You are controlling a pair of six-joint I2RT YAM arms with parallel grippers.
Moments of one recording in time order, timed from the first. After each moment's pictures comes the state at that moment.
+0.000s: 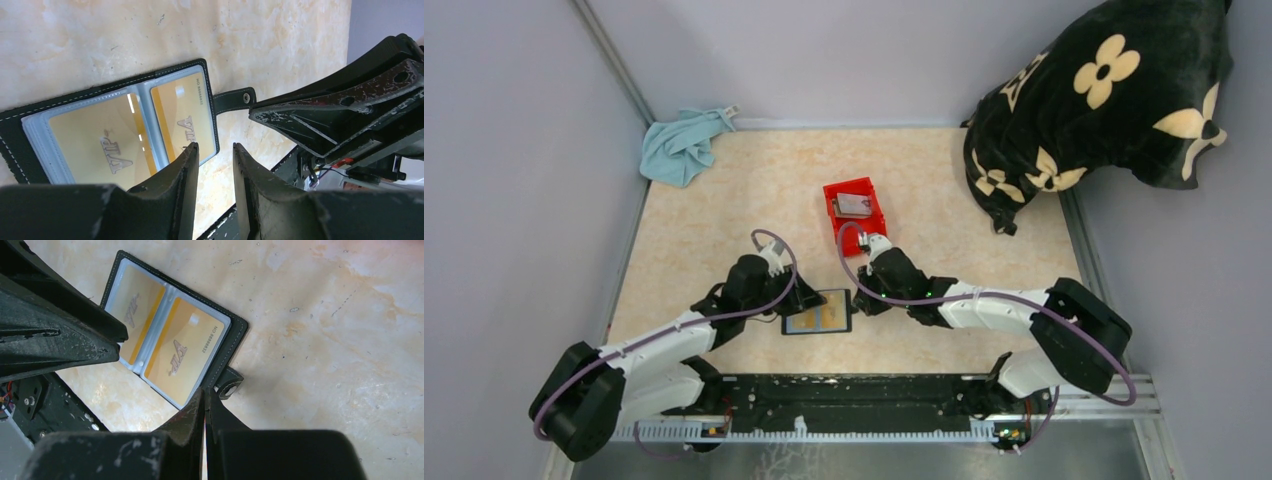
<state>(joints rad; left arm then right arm) -0.64 1.05 0.32 0.18 0.26 -0.87 0.92 1.39 0.61 0.10 -0.03 0.52</state>
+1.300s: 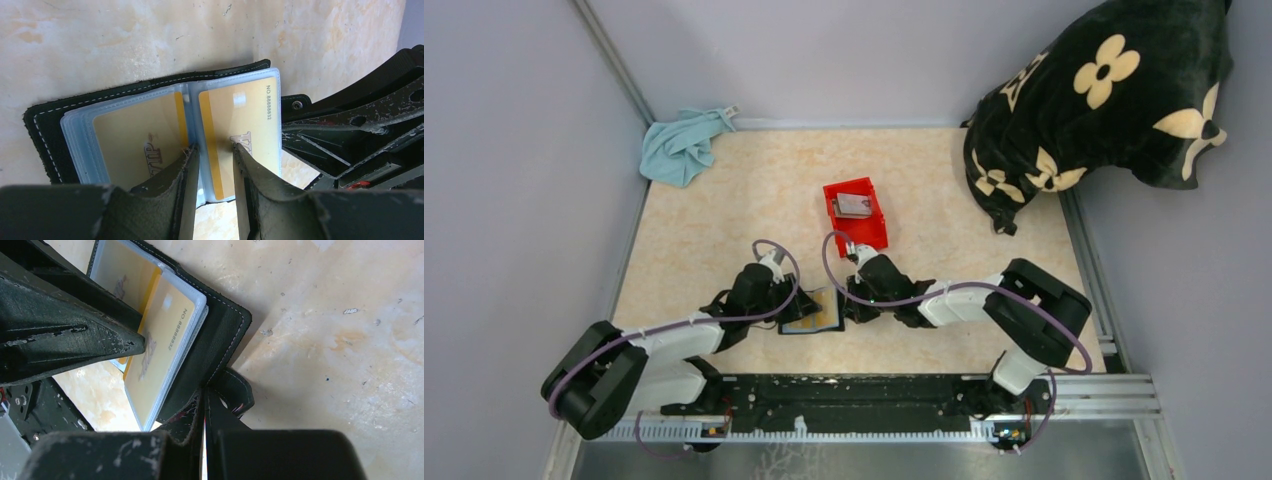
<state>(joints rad) -0.64 1.18 0.24 0.31 0.18 -0.85 0.95 1.60 0.62 0.27 -0.11 0.56</state>
